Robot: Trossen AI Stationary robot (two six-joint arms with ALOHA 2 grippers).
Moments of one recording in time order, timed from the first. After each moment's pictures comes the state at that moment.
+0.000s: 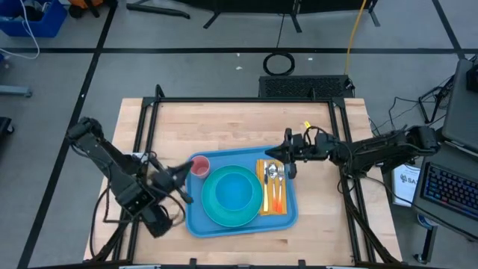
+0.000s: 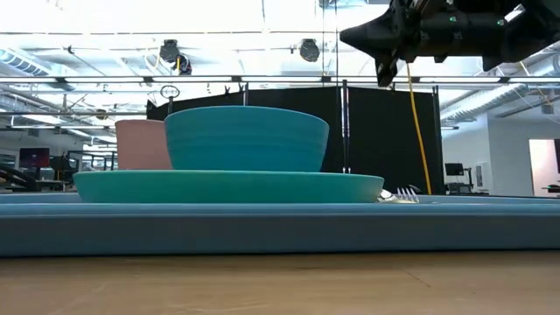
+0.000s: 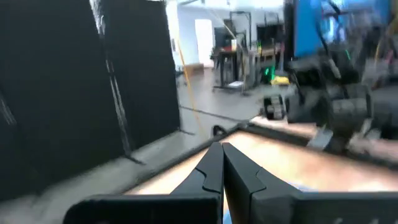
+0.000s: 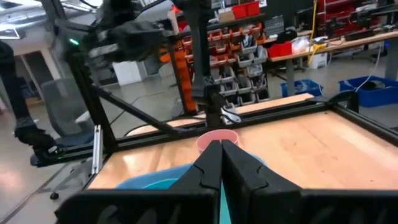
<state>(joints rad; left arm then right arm) -0.79 1.37 1.14 -1.03 -1.55 -1.24 -0.02 1.14 0.41 0.76 -0.03 0.22</state>
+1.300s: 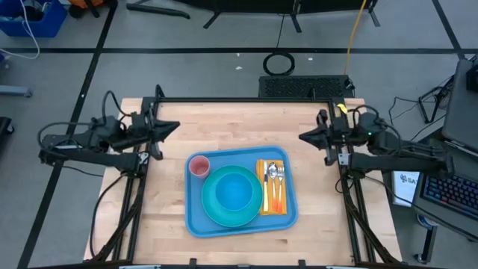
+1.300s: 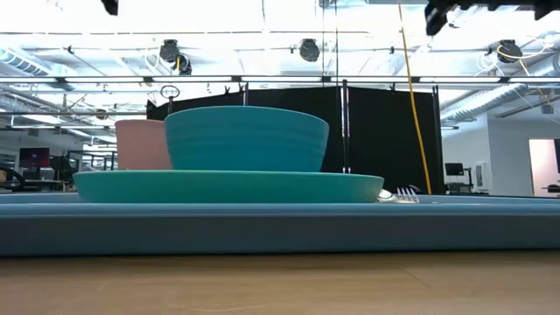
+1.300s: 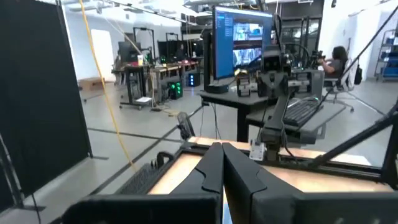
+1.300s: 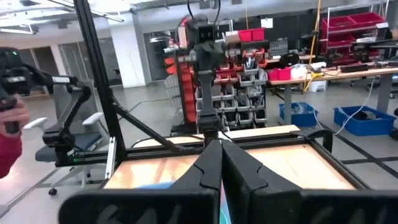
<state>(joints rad) -0.02 0.52 0.71 -0.10 -0.31 0.04 -0.23 0.56 0.58 0.04 -0.26 0.14</state>
